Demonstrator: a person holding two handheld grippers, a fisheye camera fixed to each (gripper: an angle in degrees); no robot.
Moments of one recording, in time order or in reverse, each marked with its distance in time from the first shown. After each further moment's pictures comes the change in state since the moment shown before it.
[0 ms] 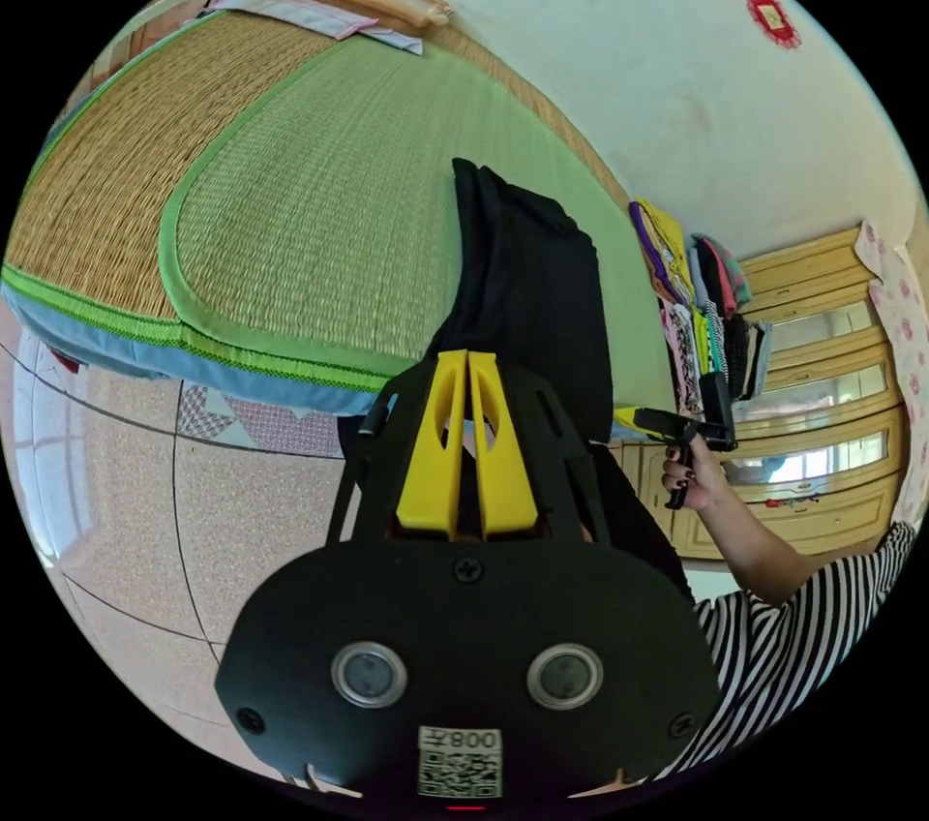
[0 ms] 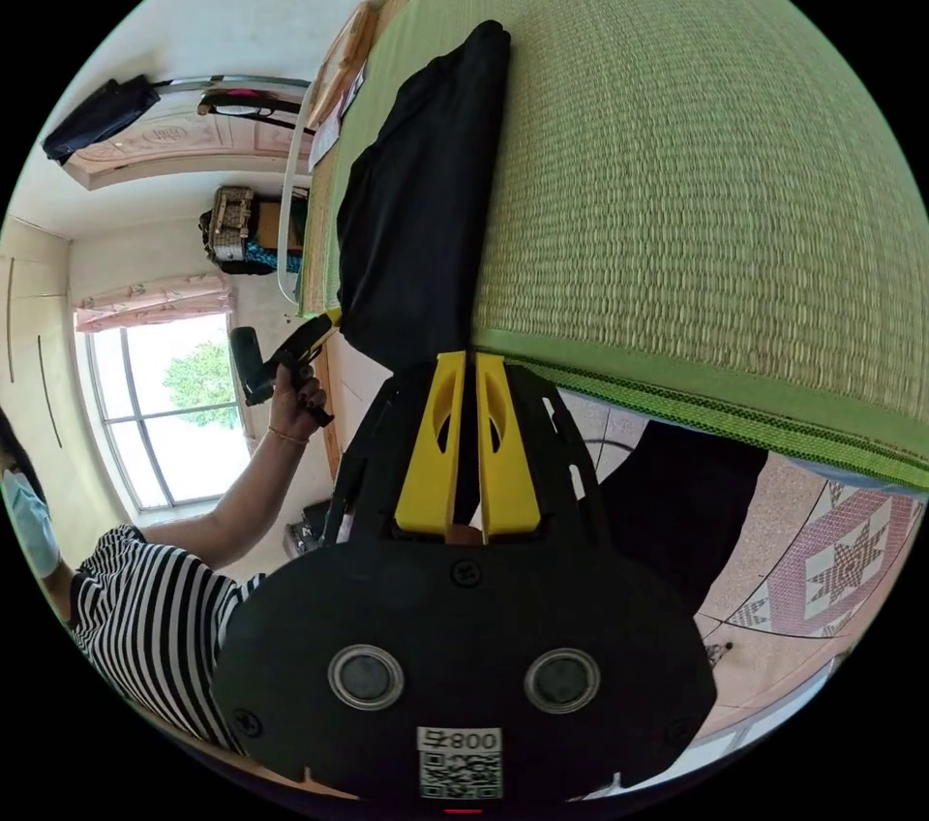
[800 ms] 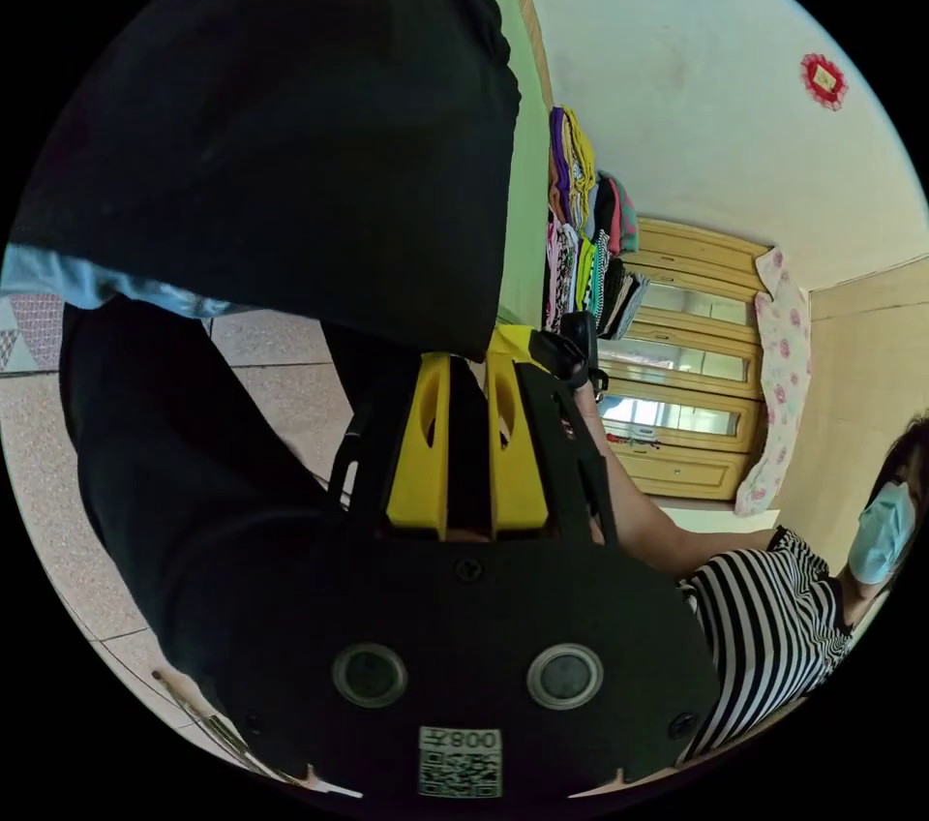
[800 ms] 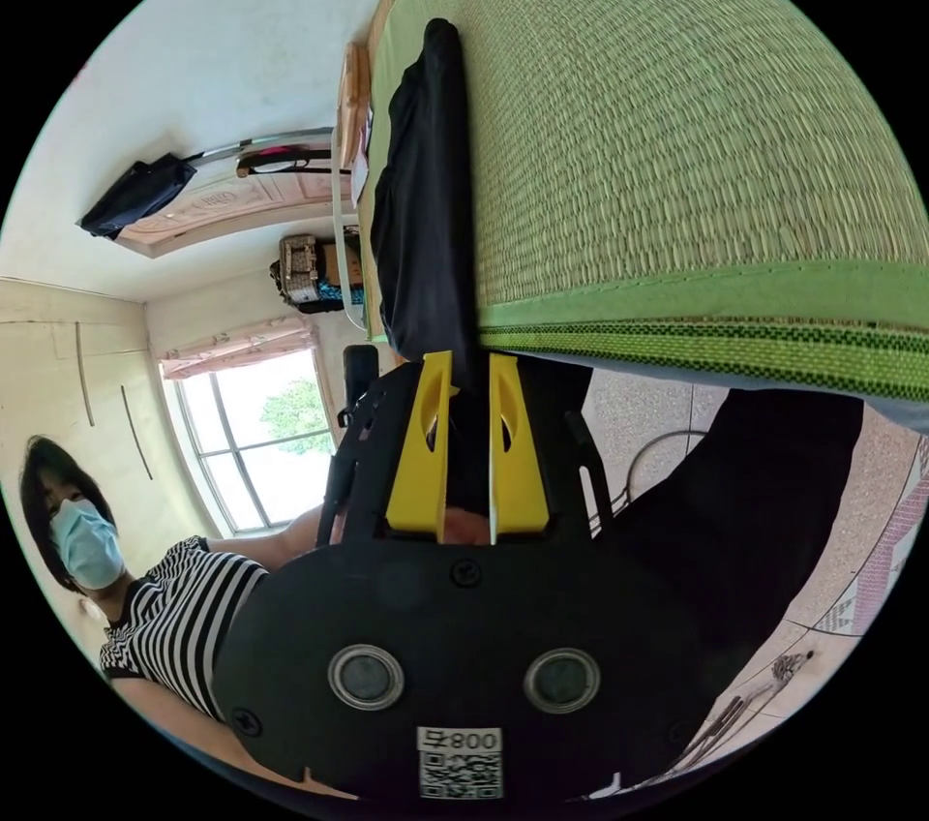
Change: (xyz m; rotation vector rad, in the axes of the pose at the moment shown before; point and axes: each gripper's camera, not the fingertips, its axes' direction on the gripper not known) left arm 0.038 0.036 0.181 -0.327 0.551 -0.118; right arm 0.108 0.038 0.052 0.027 -0.314 0.118
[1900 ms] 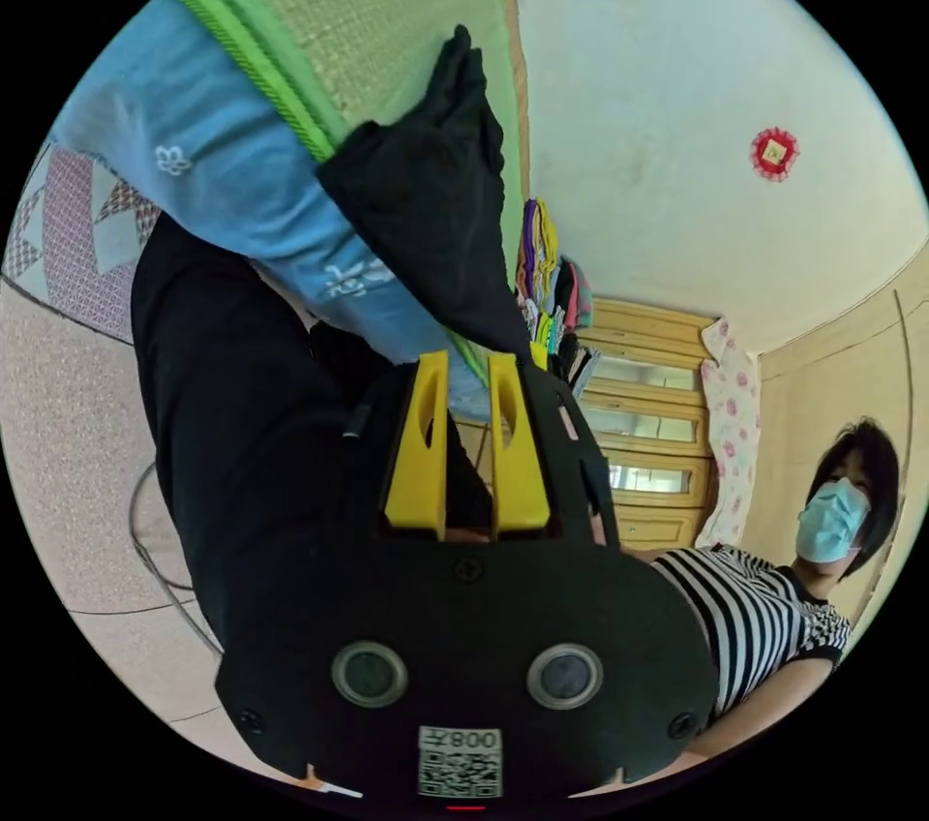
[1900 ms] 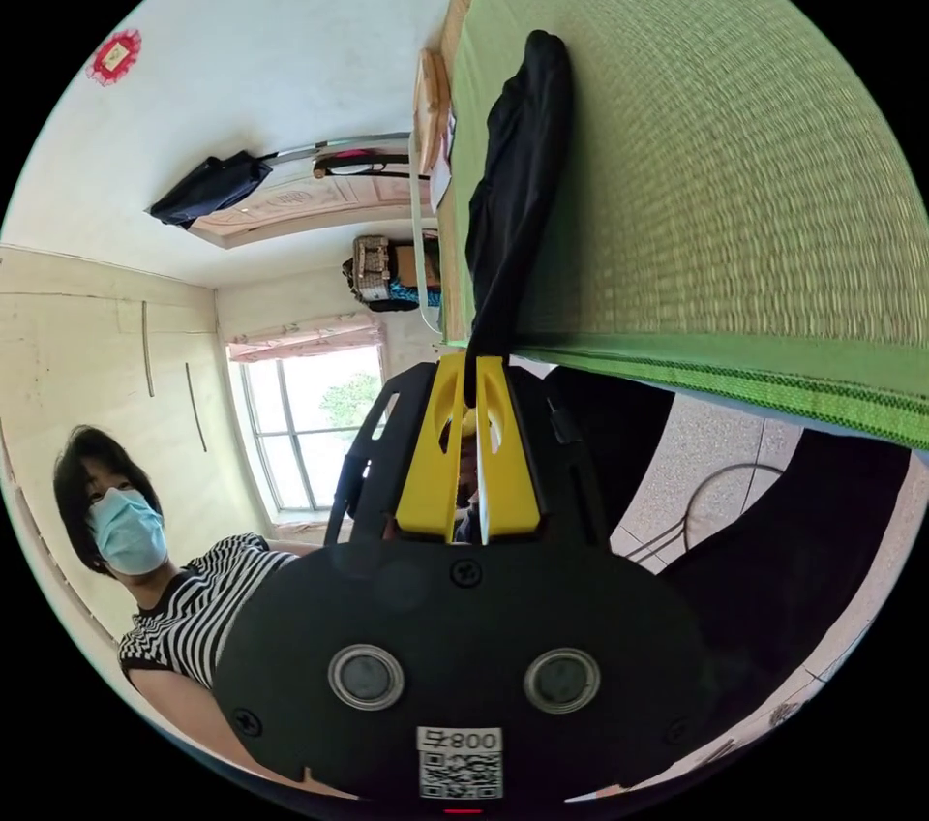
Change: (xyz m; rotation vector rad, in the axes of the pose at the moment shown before) left arm -0.099 0.097 -0.023 0.271 0.170 -0.080; right arm 0.009 0.024 0.031 0.012 -0.225 -0.076
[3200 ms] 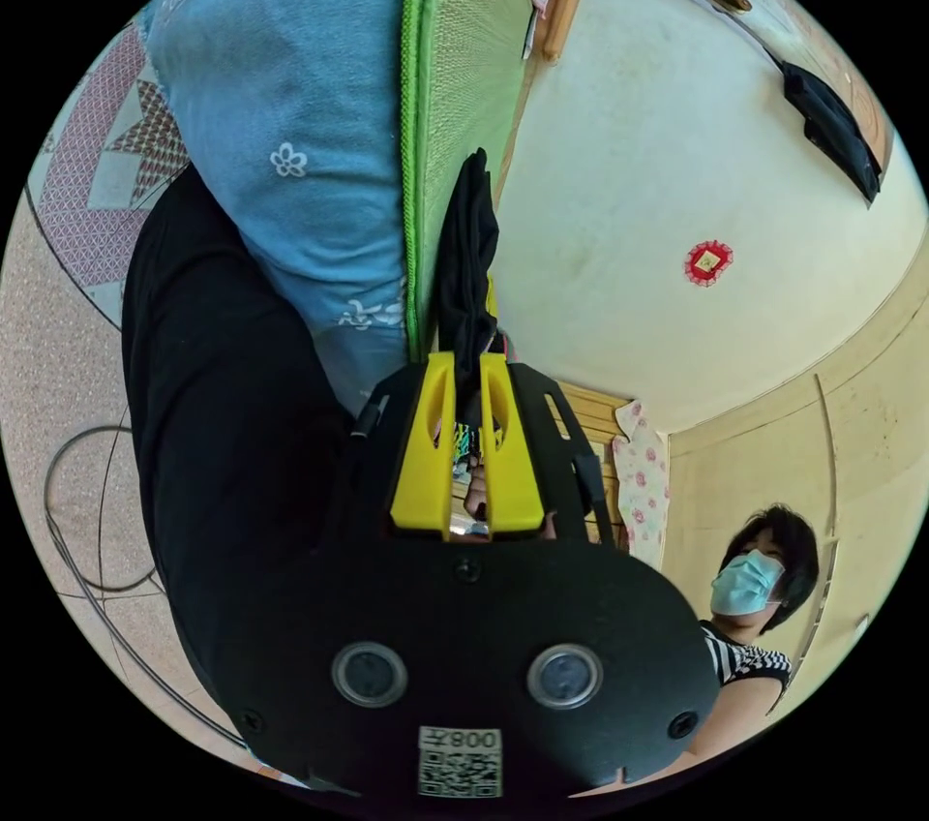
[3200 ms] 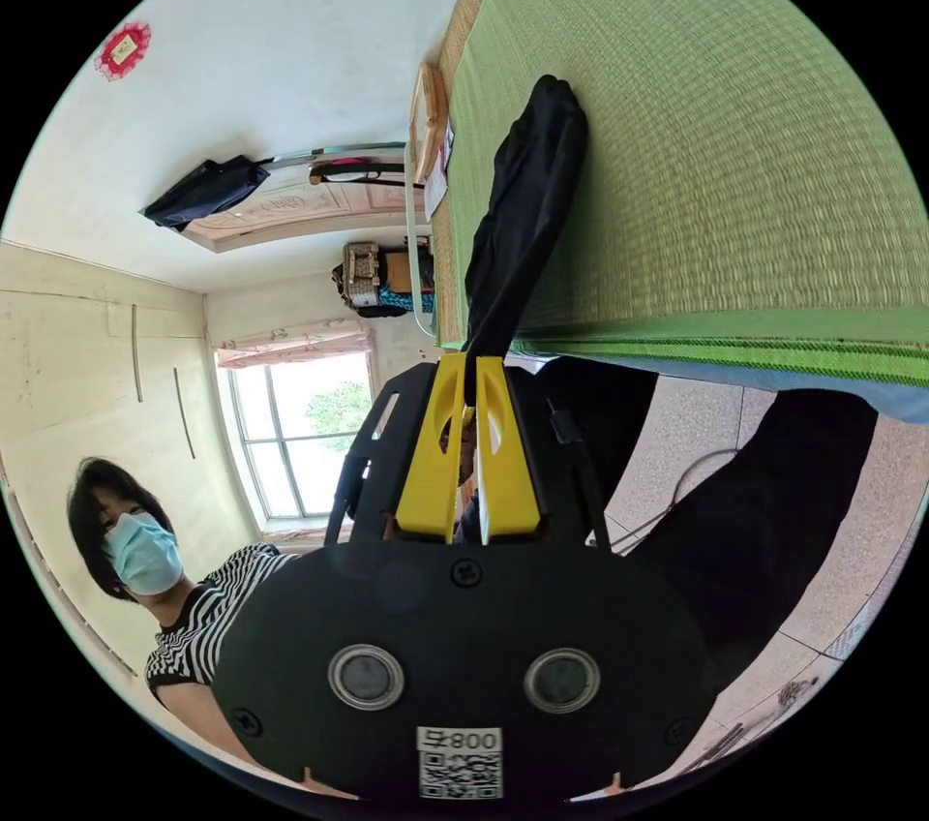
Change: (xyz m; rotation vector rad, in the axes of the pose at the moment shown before) left arm -0.032 0.055 -0.089 0.183 0.247 -0.145; right arm -0.001 0.046 -0.070 0.024 0.041 0.000
